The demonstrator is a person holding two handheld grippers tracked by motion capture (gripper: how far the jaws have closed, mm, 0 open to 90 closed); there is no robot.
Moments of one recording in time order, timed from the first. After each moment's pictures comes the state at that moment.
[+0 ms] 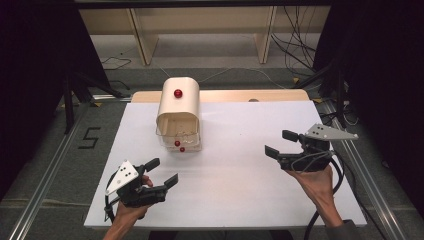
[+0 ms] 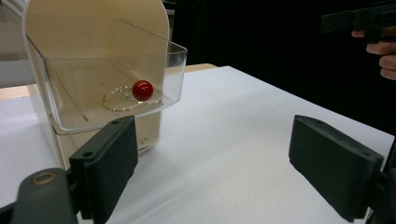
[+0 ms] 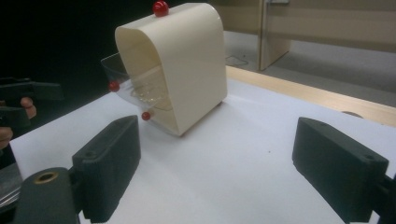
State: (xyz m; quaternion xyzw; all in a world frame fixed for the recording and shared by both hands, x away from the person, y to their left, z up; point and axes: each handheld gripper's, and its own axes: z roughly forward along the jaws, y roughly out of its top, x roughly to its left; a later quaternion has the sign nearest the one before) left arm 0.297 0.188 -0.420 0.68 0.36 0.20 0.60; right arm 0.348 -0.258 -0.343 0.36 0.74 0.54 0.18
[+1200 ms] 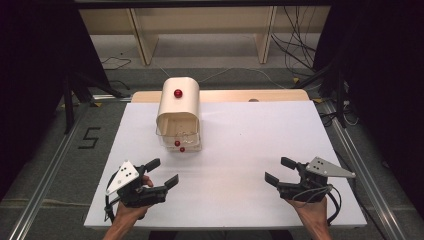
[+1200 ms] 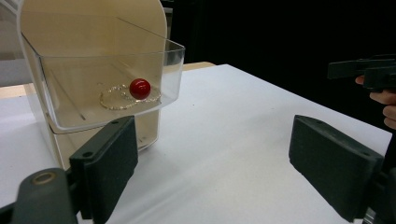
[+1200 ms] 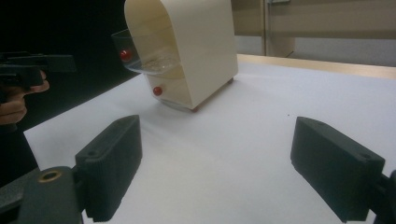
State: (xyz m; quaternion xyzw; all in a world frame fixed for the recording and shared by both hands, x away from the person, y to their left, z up) left arm 0.297 0.188 -0.420 0.68 0.36 0.19 0.60; right arm 0.309 -0.264 -0.410 0.37 0.71 0.57 0.16
